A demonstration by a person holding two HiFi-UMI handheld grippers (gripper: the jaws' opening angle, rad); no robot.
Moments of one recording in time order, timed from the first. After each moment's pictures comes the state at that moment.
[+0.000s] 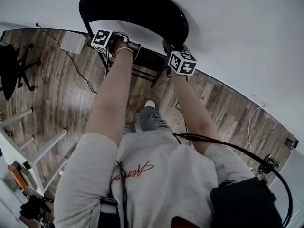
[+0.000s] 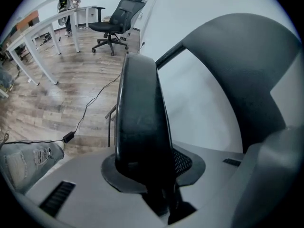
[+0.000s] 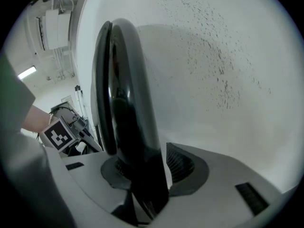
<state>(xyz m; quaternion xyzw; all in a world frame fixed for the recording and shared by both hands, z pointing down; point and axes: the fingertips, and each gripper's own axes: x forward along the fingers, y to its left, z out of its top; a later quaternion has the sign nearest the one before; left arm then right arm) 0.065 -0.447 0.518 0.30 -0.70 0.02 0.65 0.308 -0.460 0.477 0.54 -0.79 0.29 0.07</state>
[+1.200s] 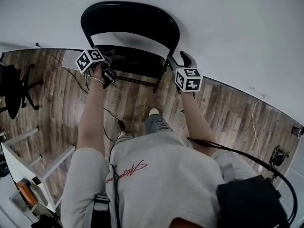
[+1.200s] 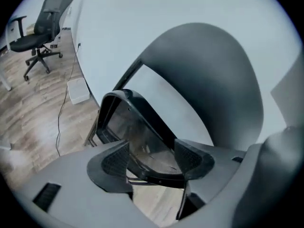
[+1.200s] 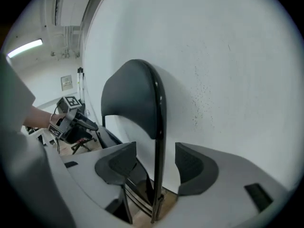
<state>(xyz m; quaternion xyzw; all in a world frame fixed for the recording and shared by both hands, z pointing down) 0.039 -0.443 0.466 0.60 -0.53 0.11 0.59 0.339 -0.390 0.420 0.57 -0.78 0.21 0.16</state>
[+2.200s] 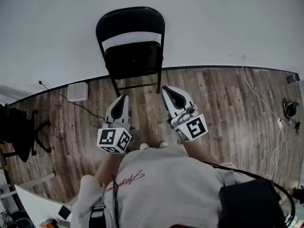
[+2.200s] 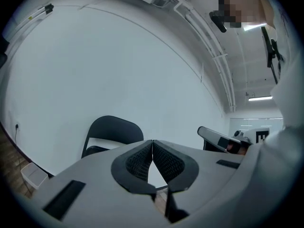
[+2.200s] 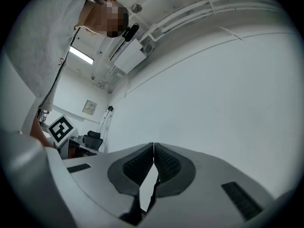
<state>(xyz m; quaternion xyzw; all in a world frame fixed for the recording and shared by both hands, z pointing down) -0.044 -0.094 0.216 0.93 -0.33 -0.05 0.15 0.070 -0.038 0.168 0.59 -0.80 -0.08 -0.06</state>
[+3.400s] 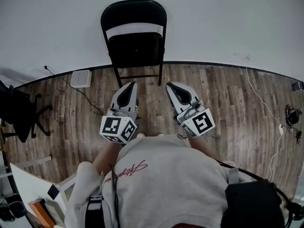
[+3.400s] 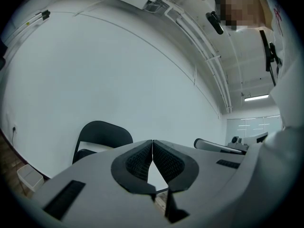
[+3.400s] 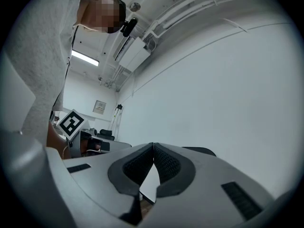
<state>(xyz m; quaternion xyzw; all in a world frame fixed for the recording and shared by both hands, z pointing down) 0.003 -0.037 0.176 0.94 -0.32 -0.07 0.13 0.093 0.020 0.161 0.54 -0.84 -0.06 -0.03</state>
